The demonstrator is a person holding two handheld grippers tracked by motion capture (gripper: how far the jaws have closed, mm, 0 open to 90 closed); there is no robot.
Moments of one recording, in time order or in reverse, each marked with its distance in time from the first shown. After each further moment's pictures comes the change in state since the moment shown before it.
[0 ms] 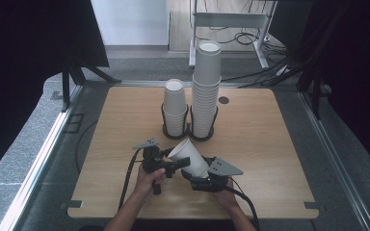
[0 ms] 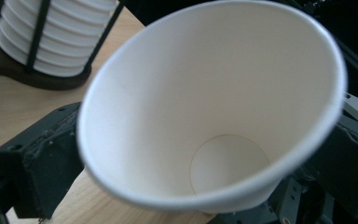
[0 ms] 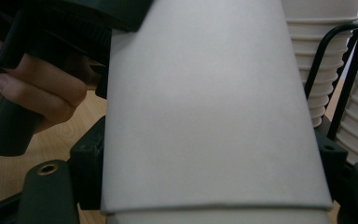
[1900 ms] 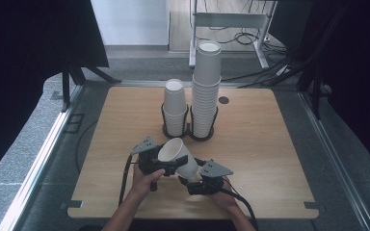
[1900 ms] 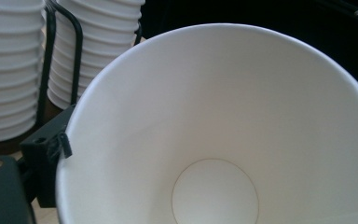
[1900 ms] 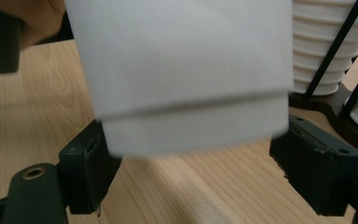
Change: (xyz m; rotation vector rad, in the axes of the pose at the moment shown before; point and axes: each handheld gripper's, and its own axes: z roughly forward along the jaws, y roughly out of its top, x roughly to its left) left arm -0.016 0.008 -0.016 -0.069 0.126 0.229; right arm 0.006 -0.012 0.012 0.157 -0.002 -0.060
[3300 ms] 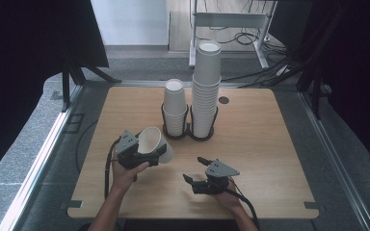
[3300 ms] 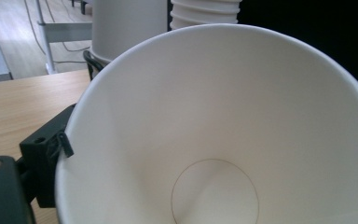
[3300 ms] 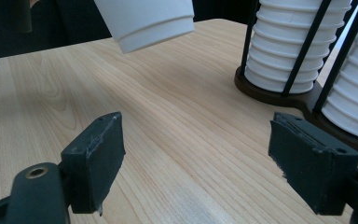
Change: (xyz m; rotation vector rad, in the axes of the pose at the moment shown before) left arm 0.020 0.017 -0.041 -0.031 0.314 0.176; right arm -0.006 0.001 -0.014 -0.014 -0.037 0.022
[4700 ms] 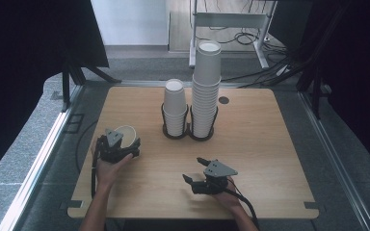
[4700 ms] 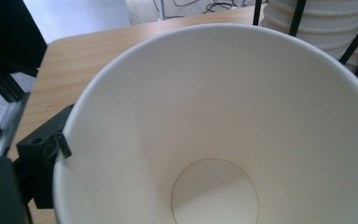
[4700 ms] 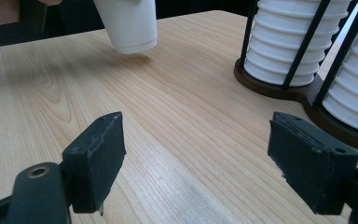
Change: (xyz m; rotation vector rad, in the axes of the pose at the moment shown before) left arm 0.064 -0.027 -0.005 0.196 0.433 0.003; right arm 0.000 -0.002 0.003 0.034 -0.008 -0.008
